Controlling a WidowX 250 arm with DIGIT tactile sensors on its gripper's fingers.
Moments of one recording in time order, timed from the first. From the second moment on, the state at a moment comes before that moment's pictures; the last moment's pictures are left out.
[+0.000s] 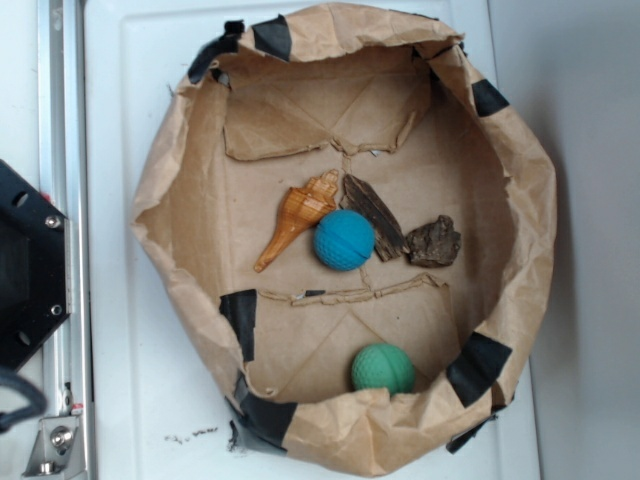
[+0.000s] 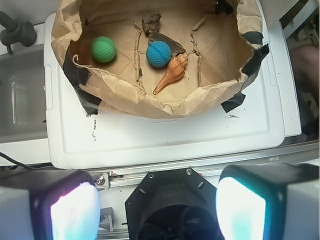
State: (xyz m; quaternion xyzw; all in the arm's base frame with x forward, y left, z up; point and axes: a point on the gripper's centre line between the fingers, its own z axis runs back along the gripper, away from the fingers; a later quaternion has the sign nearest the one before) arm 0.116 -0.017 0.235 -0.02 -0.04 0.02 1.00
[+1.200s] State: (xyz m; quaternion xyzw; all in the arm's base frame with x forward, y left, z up) arm 0.268 -0.024 0.190 -0.03 -0.10 -0.36 0.93
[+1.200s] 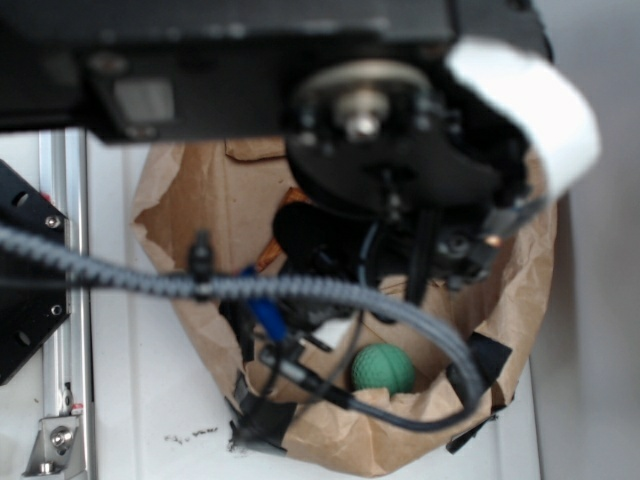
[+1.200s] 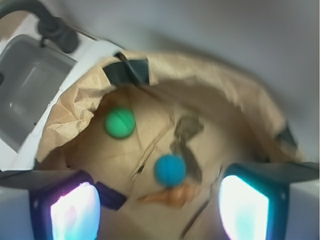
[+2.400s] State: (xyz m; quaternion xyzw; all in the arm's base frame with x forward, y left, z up) arm 0.274 -0.019 0.093 -0.01 -0.08 -0.43 0.90
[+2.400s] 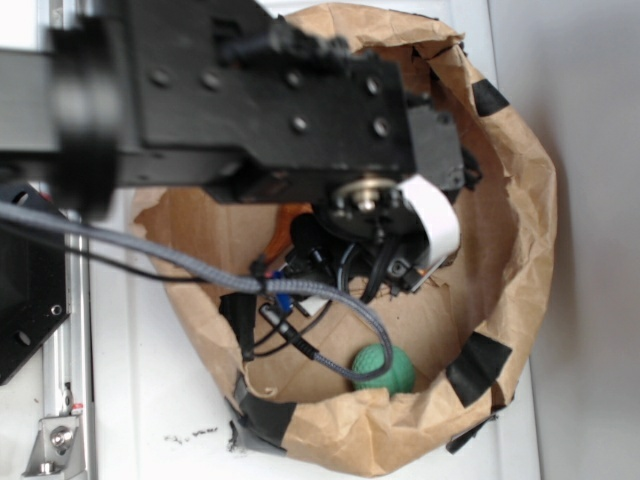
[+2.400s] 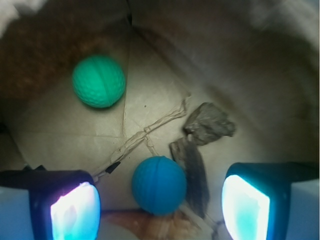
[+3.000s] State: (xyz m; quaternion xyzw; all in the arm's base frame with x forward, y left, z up) arm 0.271 -0.019 0.049 -0.02 -0.10 -0.40 0.91
